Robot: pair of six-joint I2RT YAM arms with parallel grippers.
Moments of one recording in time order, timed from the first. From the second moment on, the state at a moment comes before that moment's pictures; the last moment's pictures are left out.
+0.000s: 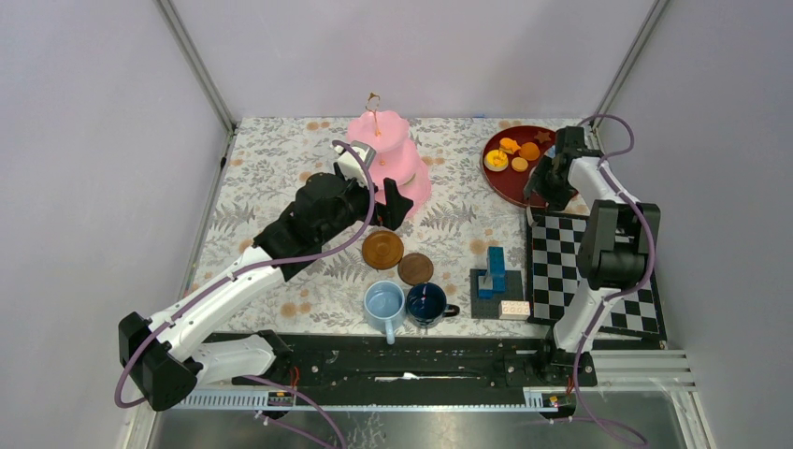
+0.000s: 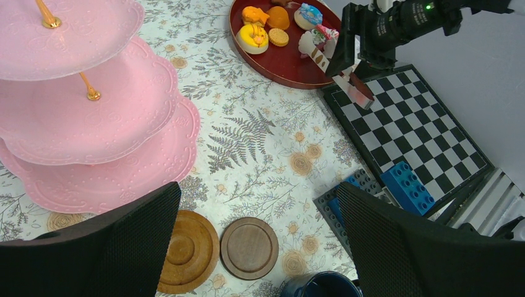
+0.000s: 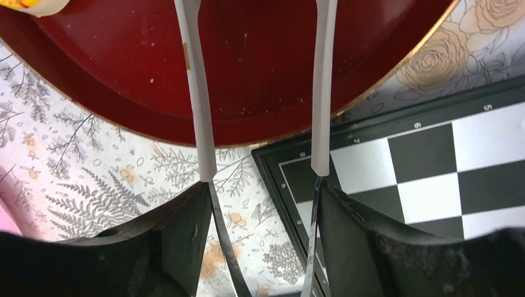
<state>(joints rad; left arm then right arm) -0.75 1.12 1.02 -0.13 -0.03 -0.31 -0.09 1.85 1.40 -0.69 0.01 0.44</state>
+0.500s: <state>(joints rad) -0.75 1.14 1.03 -0.14 -0.03 -0.31 -0.09 1.96 1.53 -0.72 0.05 0.42</state>
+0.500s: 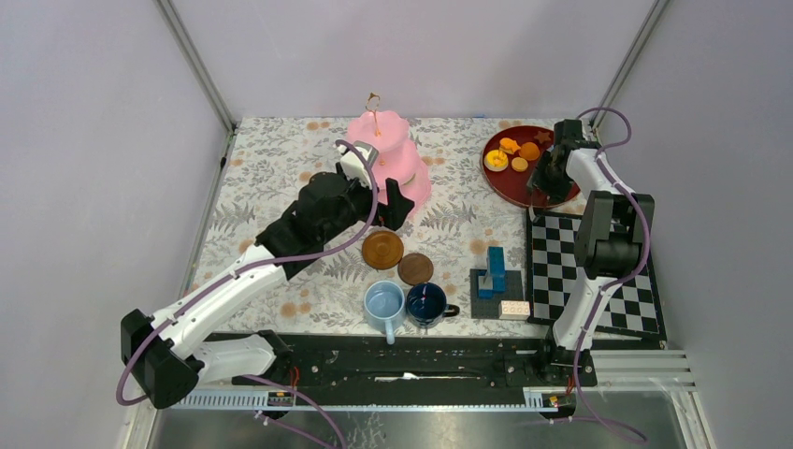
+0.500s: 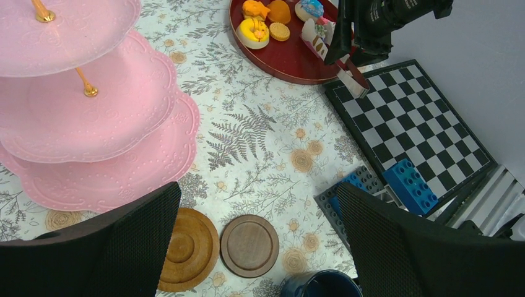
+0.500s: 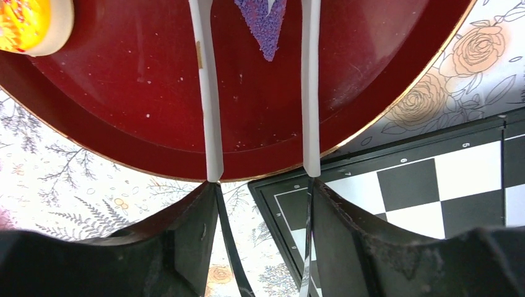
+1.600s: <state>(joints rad) -0.70 1.13 1.03 -0.14 -0.01 -0.31 -0.03 1.78 1.46 -0.68 -0.05 0.24</state>
